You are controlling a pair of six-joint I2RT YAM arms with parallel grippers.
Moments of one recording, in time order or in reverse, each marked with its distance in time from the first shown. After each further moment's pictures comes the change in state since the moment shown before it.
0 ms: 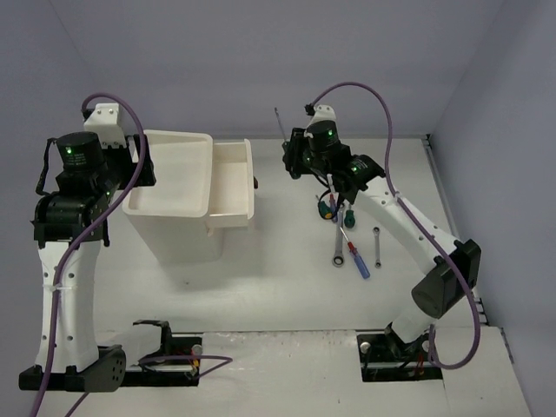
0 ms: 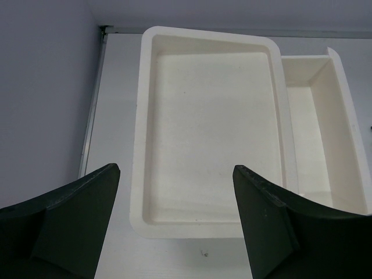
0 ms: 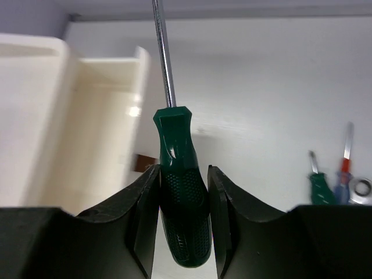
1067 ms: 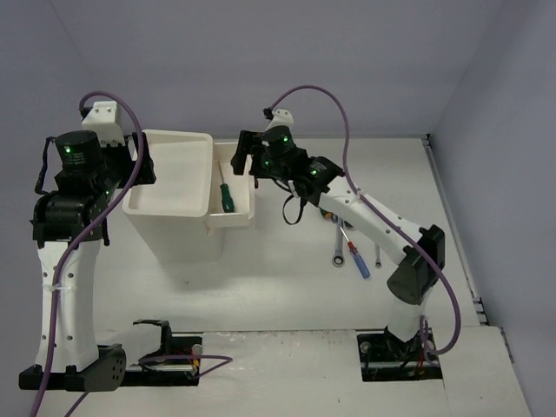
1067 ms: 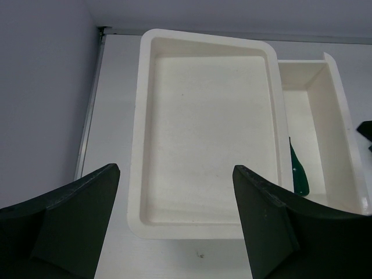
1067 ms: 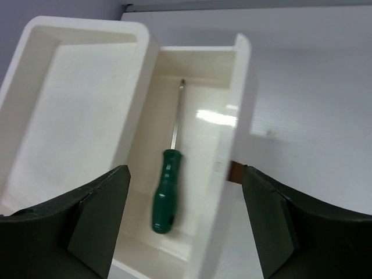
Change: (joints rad) left arm 0.000 0.003 0.014 0.000 0.000 -0.019; right arm 0.185 0.186 0.202 0.047 0.040 0.154
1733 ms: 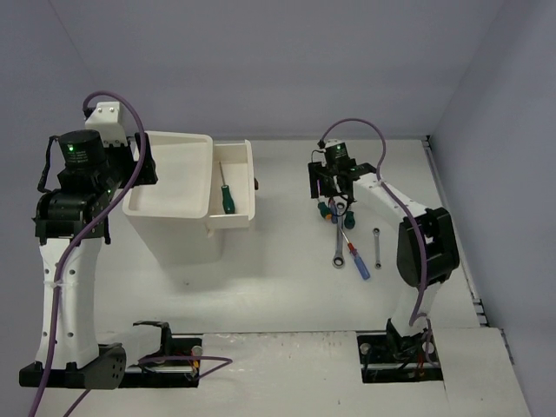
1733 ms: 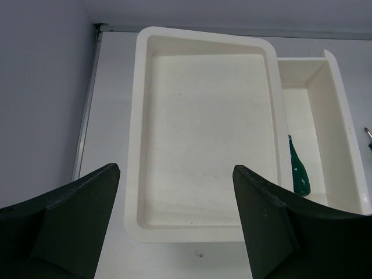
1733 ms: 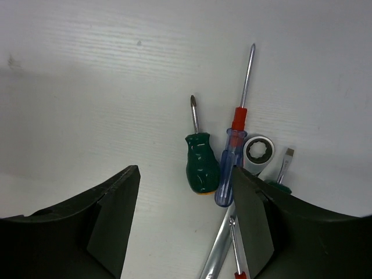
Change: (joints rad) left arm -0.002 0.017 0.002 0.000 0.008 0.000; right arm -0.427 0.010 -0.415 -0.012 -0.135 -0.413
